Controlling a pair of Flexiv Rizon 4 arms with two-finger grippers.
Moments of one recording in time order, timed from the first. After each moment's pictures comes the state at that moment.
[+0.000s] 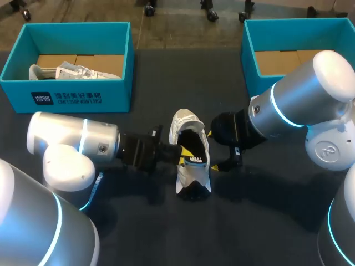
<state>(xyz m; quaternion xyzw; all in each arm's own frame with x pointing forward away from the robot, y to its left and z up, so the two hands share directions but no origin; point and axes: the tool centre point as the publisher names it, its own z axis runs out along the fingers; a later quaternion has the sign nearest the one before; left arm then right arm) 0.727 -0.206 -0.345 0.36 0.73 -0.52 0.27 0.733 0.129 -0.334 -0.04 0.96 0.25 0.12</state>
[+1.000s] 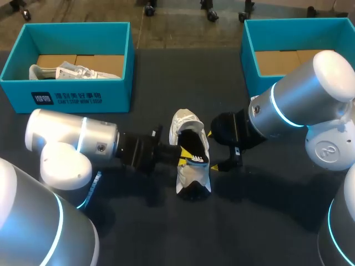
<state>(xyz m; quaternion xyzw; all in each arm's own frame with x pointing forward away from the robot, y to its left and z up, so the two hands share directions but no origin) 0.717 -0.205 -0.338 0.38 0.72 -0.52 0.27 0.733 0.129 -0.334 -0.04 0.96 0.25 0.12</state>
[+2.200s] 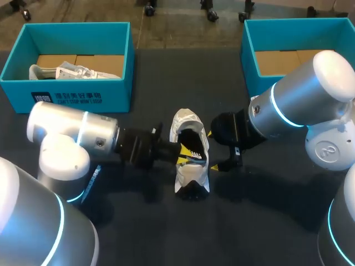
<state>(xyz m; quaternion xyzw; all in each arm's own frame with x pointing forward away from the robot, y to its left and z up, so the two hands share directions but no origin) 0.721 -0.203 -0.338 0.42 0.70 -0.52 0.26 0.733 0.129 -0.334 -0.04 0.96 0.25 0.12</state>
